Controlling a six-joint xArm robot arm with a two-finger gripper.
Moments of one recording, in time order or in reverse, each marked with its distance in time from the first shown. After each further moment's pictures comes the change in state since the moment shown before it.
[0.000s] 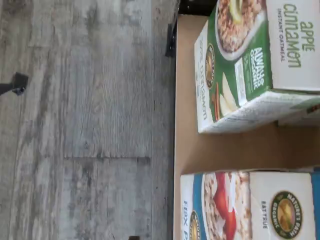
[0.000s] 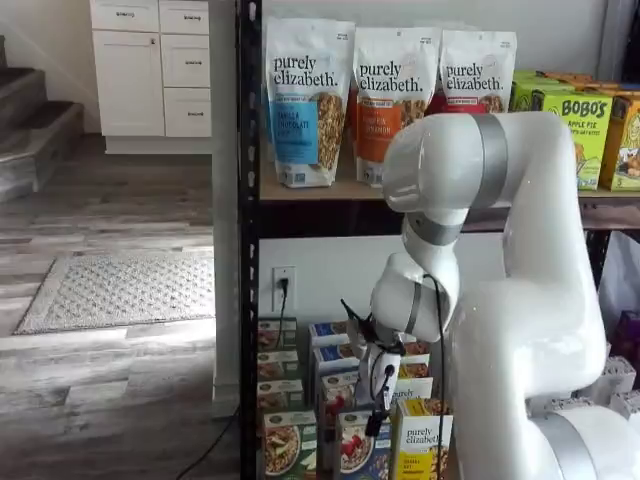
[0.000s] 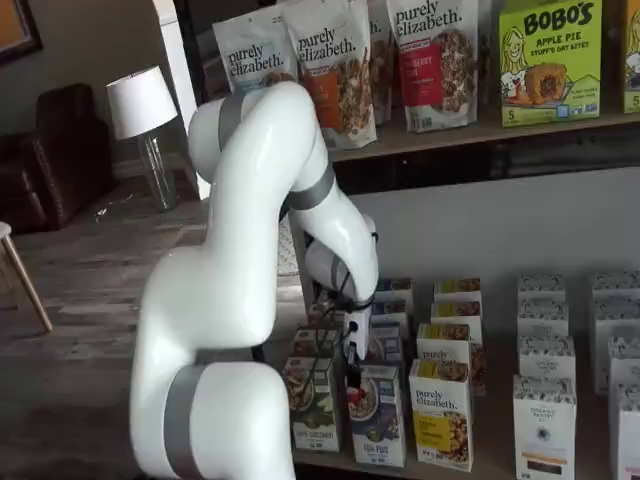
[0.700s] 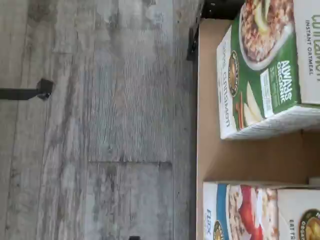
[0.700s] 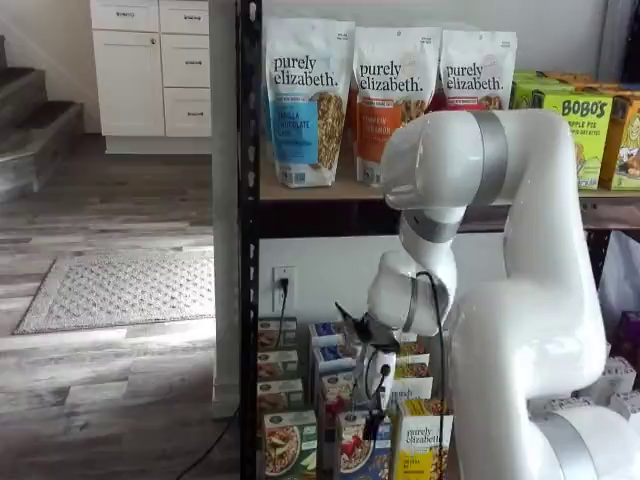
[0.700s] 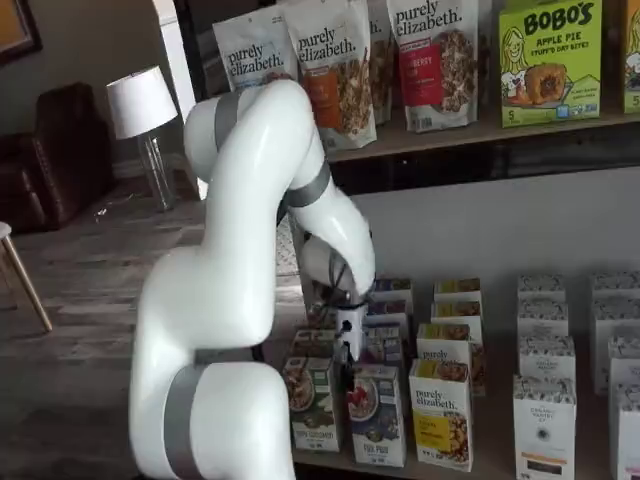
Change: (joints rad) arm 0.016 -0.016 0.003 -0.072 0.064 0.083
